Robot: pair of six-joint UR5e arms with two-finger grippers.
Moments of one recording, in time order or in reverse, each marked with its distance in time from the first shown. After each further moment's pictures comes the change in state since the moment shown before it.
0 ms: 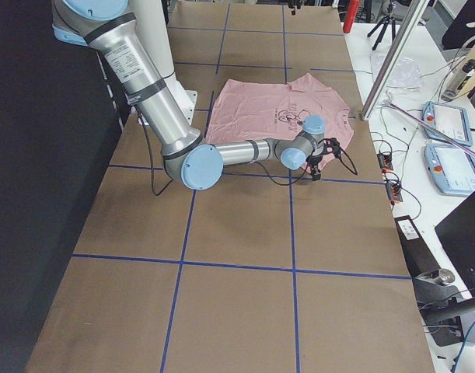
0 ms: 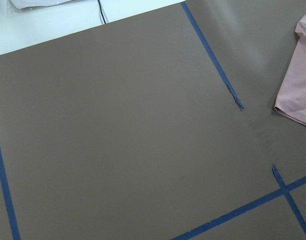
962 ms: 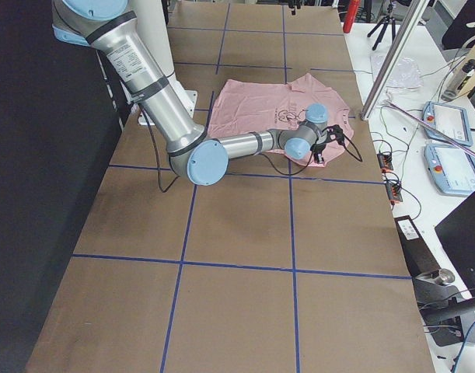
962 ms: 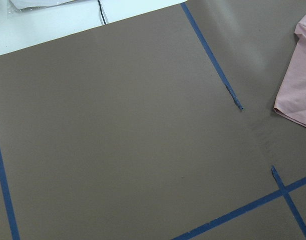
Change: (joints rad) left arm 0.000 -0.001 0.001 0.001 0.000 -0.008; right arm 0.003 0.047 0.042 0.001 0.029 -0.001
